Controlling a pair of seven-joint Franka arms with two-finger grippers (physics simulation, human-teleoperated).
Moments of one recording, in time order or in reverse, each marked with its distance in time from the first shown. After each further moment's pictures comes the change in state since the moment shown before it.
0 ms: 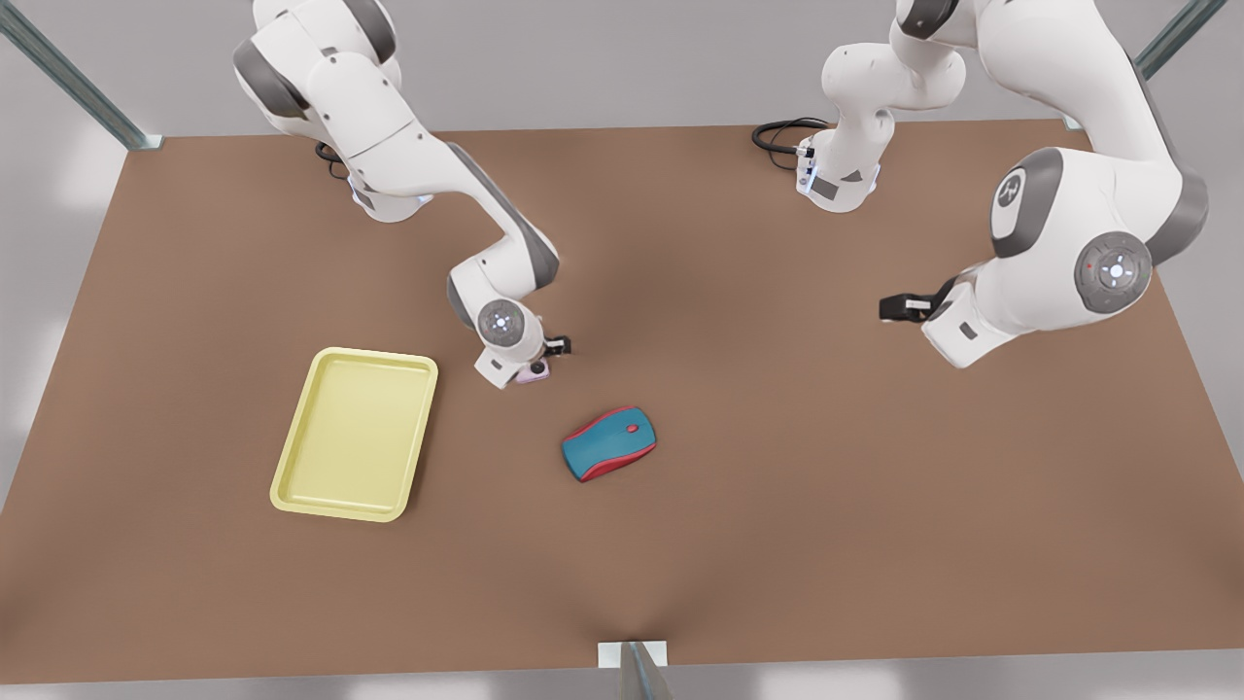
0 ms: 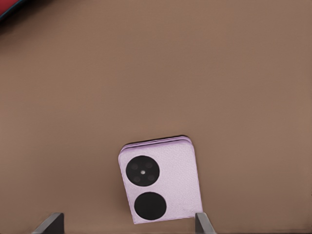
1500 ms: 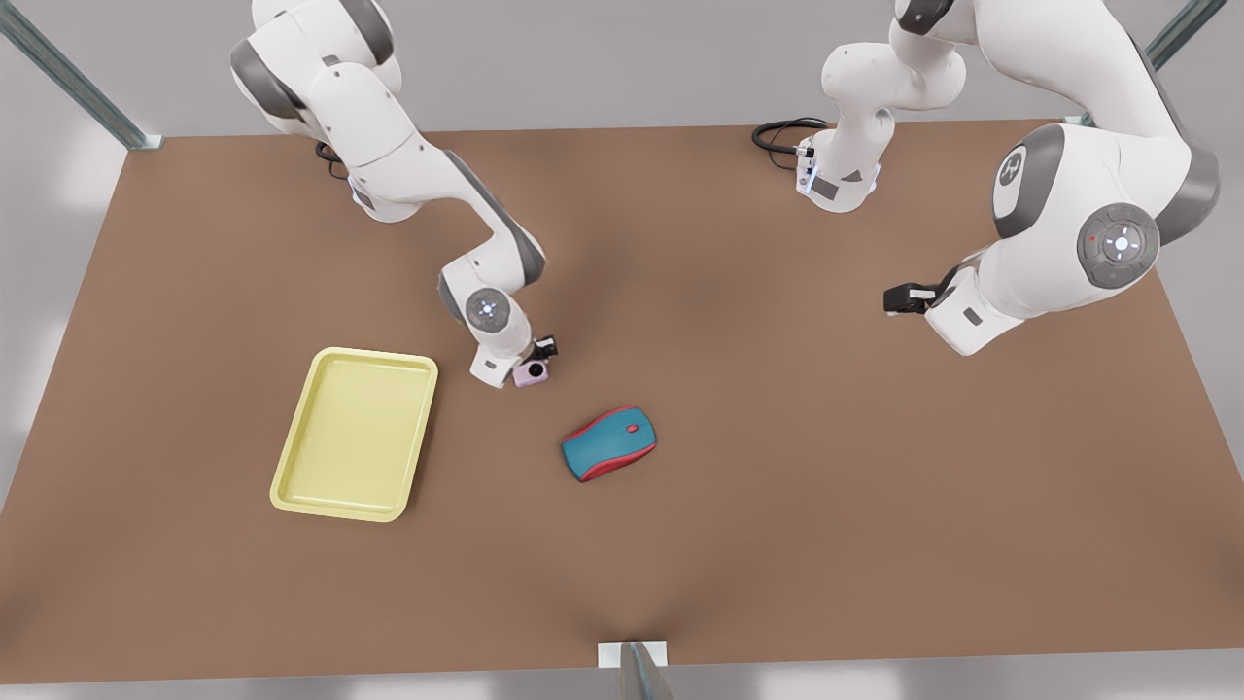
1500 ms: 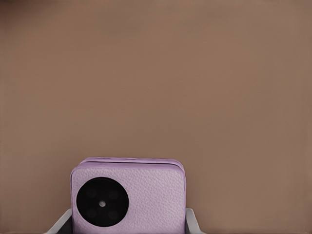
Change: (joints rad) left arm -0.018 -0.008 0.002 0.034 0.046 -0.019 -0.026; right arm -0.016 -0.013 -0.006 -0.120 -0.065 0.245 -0.187
